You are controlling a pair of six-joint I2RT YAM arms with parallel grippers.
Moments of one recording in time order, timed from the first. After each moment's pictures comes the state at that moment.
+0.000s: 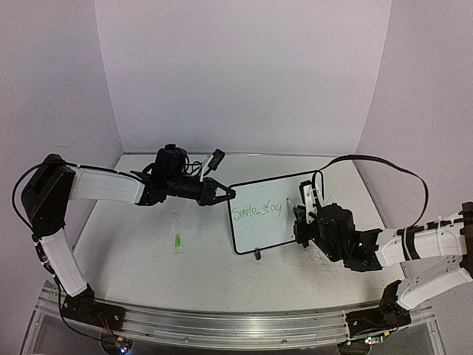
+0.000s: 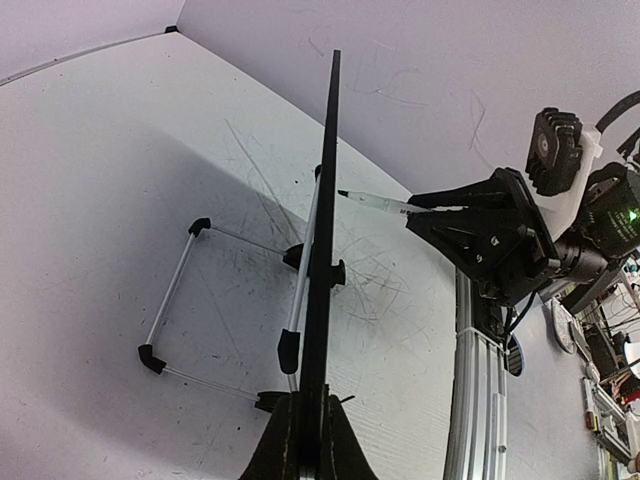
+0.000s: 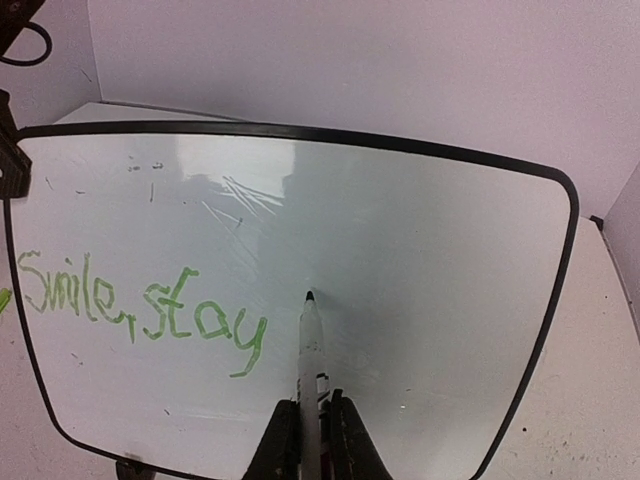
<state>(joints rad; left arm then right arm) -0.69 1.76 1.08 0.28 0.72 -0.26 0.98 1.28 0.50 0.40 0.63 0.14</state>
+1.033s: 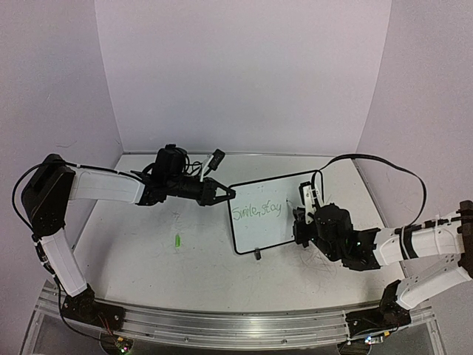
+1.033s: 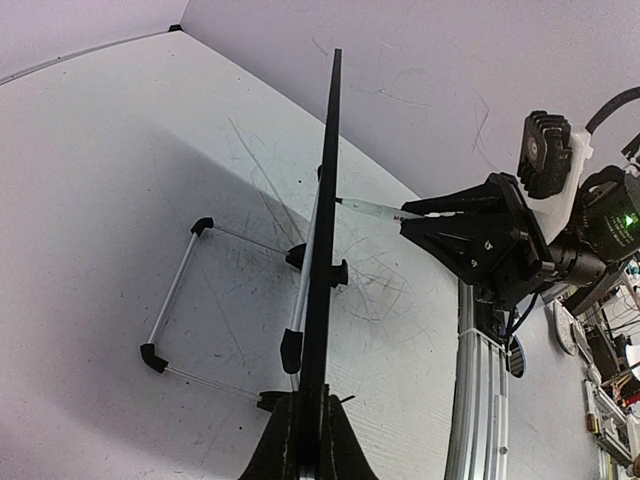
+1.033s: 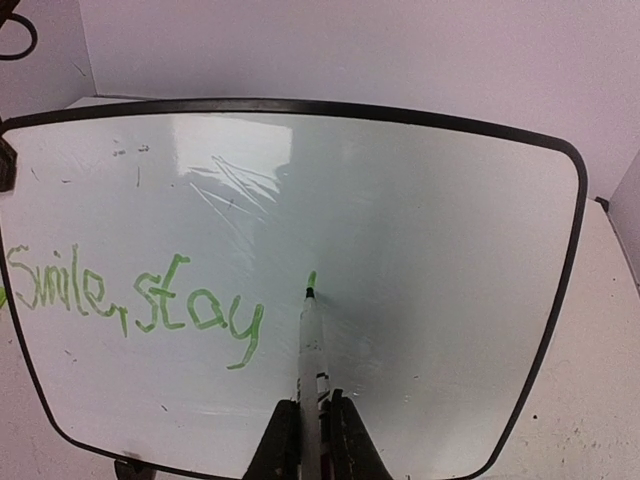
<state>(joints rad) -0.69 1.76 1.09 0.27 0.71 -0.26 0.96 1.30 0.51 0.38 0.62 0.19</state>
